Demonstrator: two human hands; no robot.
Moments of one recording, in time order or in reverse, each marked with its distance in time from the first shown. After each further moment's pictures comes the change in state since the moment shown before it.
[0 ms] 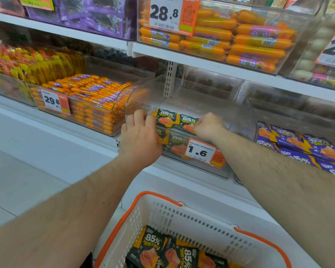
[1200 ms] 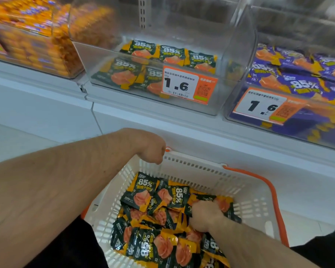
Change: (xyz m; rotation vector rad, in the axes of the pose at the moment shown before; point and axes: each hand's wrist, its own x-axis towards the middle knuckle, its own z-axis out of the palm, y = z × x) left_hand -0.054 0.063 0.070 0.102 -1.307 0.371; right_hand -0.193 0.223 0.246 -0.583 -0.784 -0.064
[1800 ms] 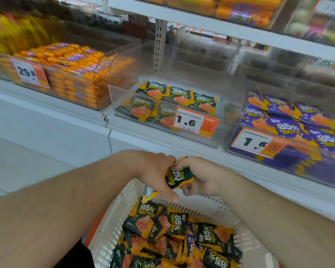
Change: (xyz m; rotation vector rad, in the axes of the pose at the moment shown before) left_hand -0.063 -0.010 -0.010 -0.196 0.108 0.125; right_hand -0.093 -0.031 -0.215 1.511 -0.161 -0.144
